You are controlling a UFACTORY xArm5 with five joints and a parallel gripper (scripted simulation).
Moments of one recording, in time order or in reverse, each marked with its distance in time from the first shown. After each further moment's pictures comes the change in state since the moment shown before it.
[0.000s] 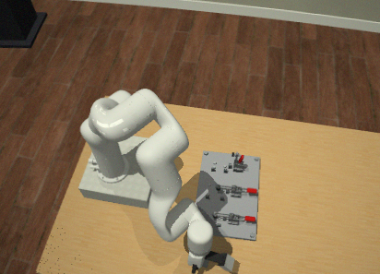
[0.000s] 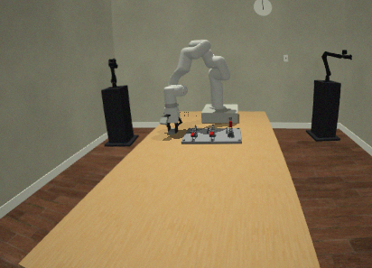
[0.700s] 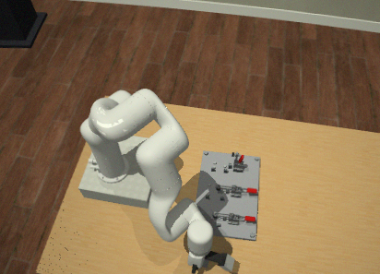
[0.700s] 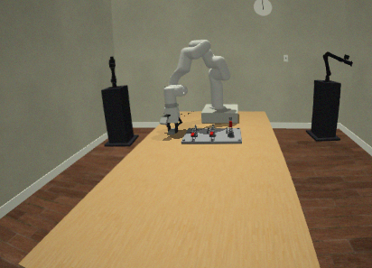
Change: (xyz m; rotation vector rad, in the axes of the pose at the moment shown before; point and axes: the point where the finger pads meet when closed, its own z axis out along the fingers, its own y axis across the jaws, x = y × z) arm 0.000 0.000 0.000 0.000 0.000 0.000
